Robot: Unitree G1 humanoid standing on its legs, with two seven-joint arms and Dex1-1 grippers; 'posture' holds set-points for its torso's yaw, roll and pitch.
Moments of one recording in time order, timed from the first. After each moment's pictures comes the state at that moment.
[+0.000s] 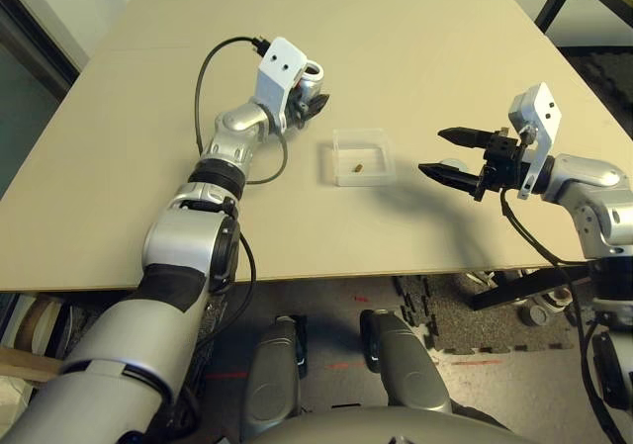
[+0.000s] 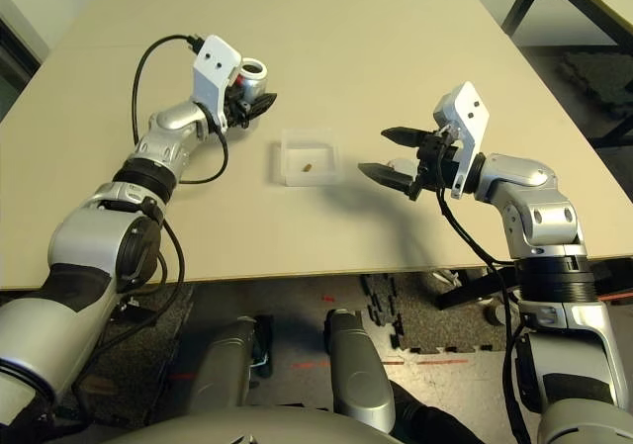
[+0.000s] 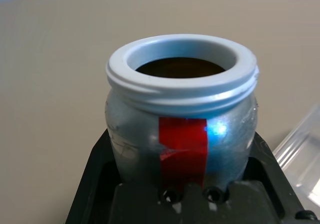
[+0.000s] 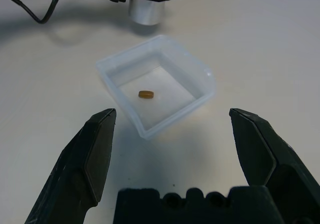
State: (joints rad) left arm -1.10 0.21 0.11 1.15 -0.03 -0.14 -0.62; right arm -0.49 -0.65 -0.06 0.14 0.38 0.37 1.06
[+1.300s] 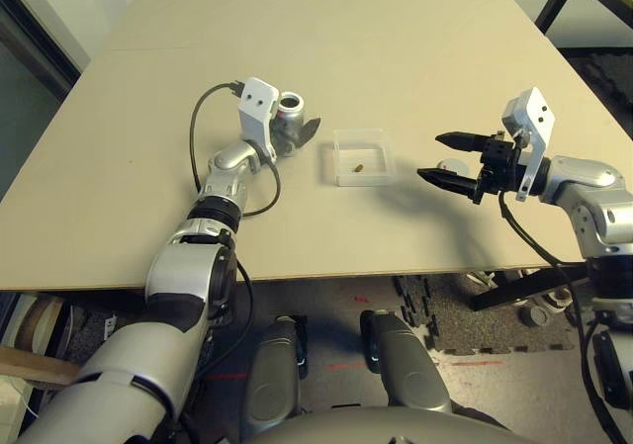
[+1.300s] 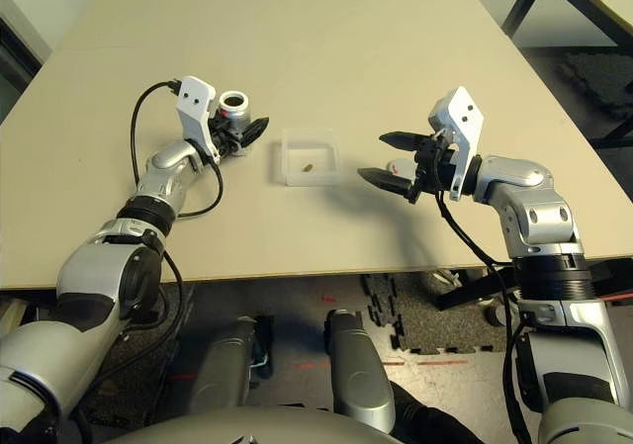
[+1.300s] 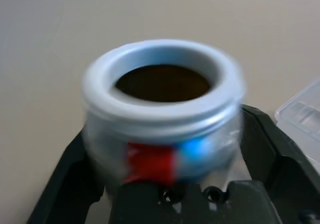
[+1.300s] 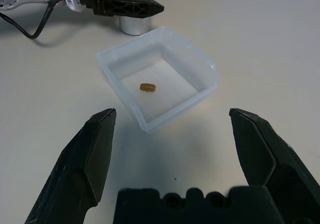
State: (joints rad) left arm -0.97 0.22 0.14 1.16 -0.08 -0.23 -0.63; right arm -0.49 -0.65 -0.05 0.16 0.37 0.36 1.07
